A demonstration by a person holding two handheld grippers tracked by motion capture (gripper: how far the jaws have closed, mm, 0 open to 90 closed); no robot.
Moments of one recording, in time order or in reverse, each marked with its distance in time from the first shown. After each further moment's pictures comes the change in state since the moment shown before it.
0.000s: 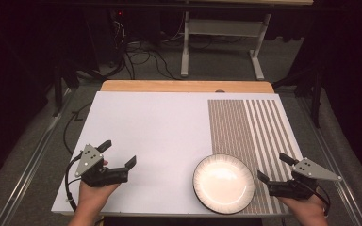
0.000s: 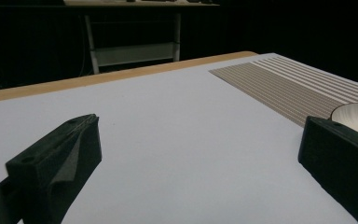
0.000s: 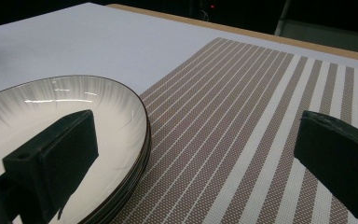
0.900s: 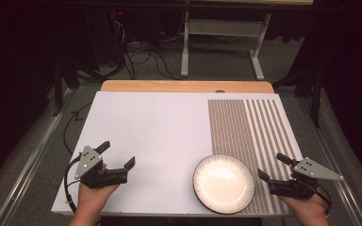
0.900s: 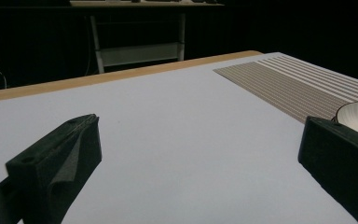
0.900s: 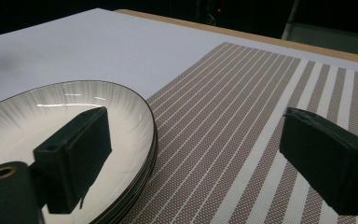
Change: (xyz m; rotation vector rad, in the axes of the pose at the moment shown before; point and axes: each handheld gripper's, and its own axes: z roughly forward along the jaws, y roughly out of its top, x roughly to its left) left arm -0.003 -0.003 -0.002 0.001 0.016 0.008; right arm 0.000 0.002 -0.002 -0.008 0.031 0.016
